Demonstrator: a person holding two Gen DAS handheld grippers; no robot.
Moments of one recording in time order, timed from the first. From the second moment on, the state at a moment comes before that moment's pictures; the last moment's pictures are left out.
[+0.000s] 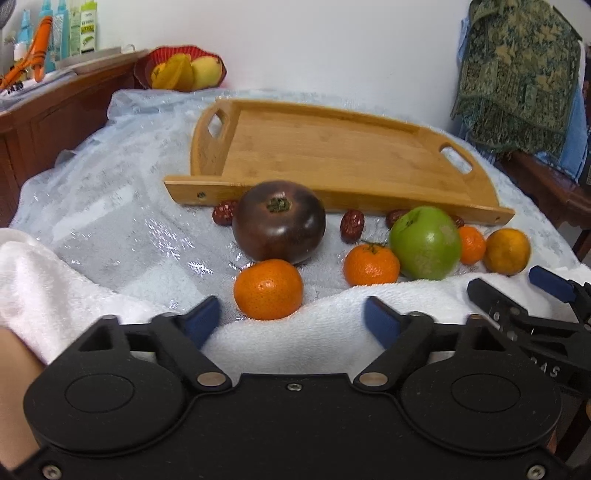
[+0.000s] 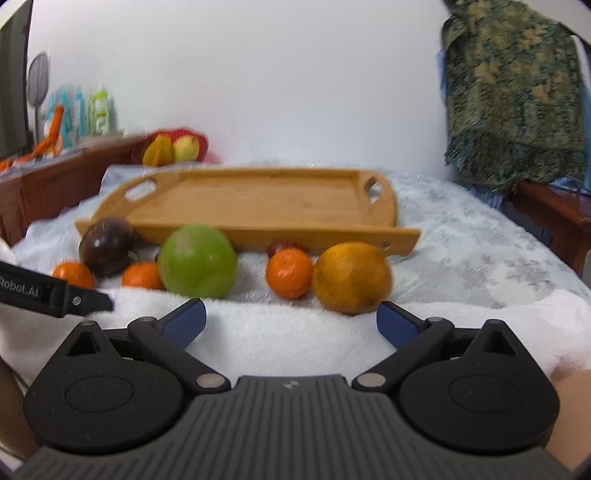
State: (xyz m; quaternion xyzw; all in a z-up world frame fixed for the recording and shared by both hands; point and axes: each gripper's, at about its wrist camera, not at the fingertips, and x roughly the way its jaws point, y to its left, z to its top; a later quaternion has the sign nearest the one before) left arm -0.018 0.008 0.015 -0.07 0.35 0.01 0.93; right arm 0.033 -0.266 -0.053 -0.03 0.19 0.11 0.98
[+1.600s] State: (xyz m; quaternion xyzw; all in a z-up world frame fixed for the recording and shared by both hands) left arm -0.008 0.006 0.001 -0.05 0.33 0.06 0.94; right arm 0.065 -0.293 -0.056 0.02 0.20 0.03 0.98
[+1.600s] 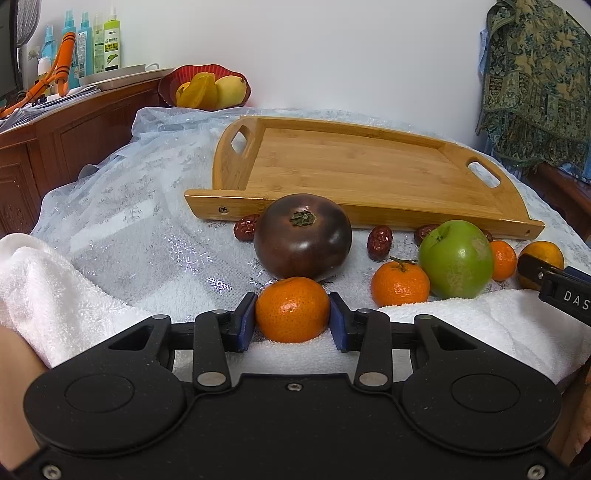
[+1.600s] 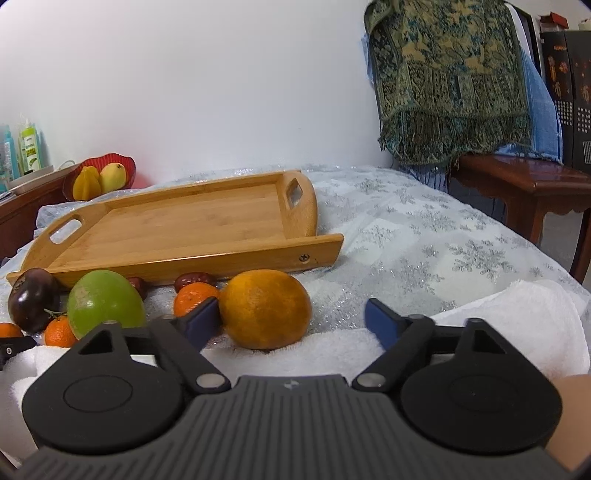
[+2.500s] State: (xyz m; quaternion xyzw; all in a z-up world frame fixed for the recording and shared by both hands) left arm 0.014 0.000 0.084 0.01 0.23 0.02 0.97; right arm 0.086 -0.279 -0.015 0.01 0.11 0.08 0.99
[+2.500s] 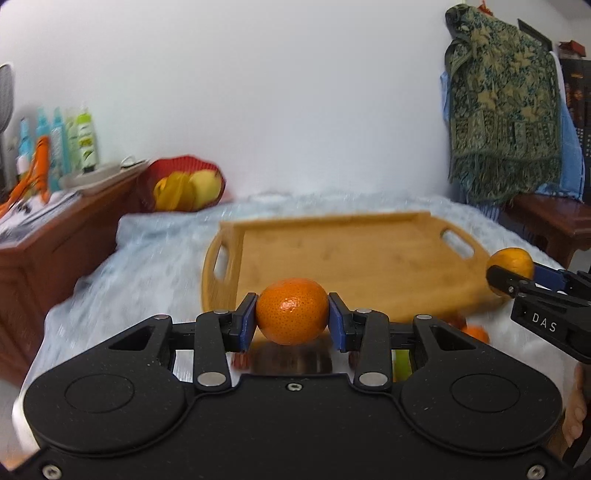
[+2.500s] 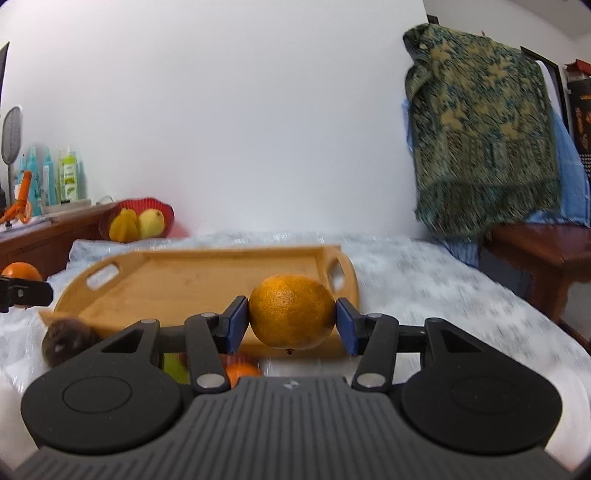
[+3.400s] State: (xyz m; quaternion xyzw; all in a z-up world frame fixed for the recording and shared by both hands) left arm 0.280 0.068 0.035 -0.06 0.31 0.00 0.95; right arm 0.306 -0.239 -0.007 0.03 0.25 0.07 0.96
